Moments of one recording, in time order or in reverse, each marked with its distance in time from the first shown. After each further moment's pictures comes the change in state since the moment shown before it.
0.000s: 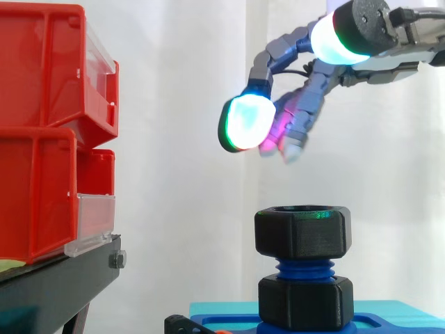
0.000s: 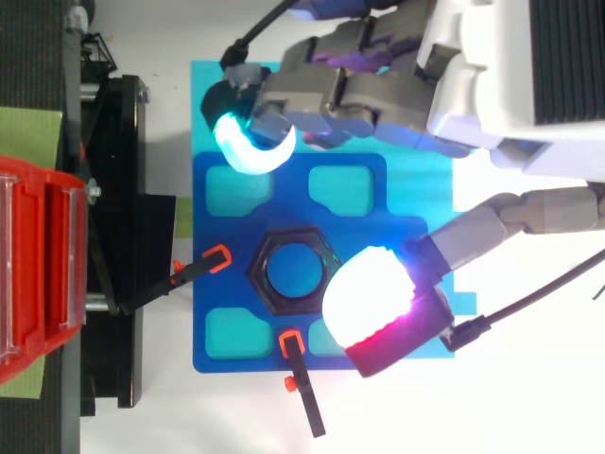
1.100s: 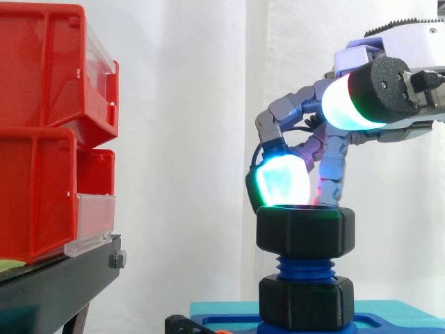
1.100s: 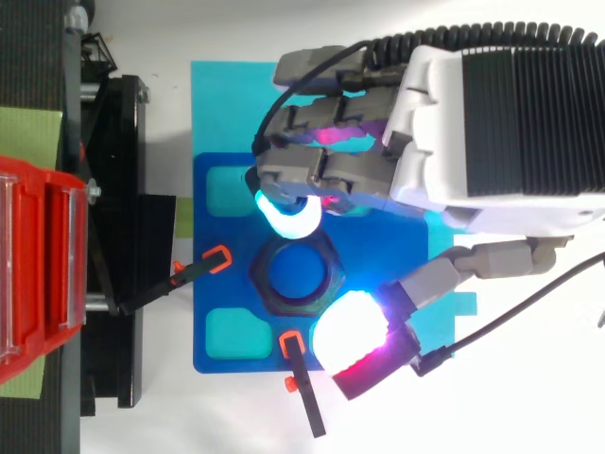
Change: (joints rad) arm 0.032 -0.005 -0.152 0.155 0.033 0.070
